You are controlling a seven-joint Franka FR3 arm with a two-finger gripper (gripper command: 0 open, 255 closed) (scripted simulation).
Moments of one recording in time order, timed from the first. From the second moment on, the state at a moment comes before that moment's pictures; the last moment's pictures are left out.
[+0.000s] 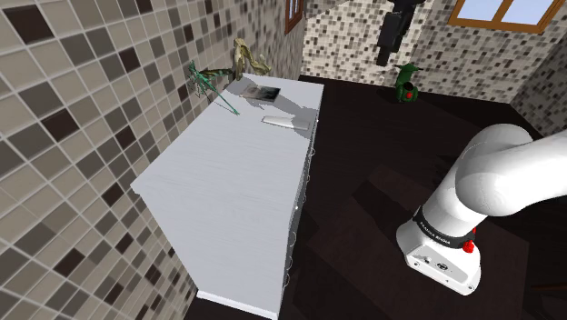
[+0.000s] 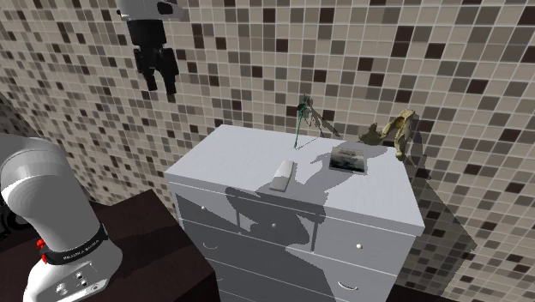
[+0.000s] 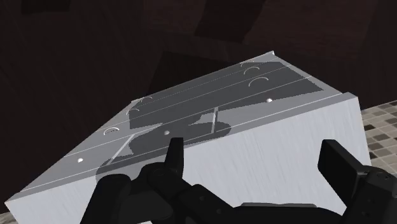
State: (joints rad) arm 0.02 -0.80 -0.02 -2.28 -0.09 1.47 -0.15
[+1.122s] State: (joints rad) arm 0.04 -0.39 -0.17 -2.32 -0.13 1.93 -0.36
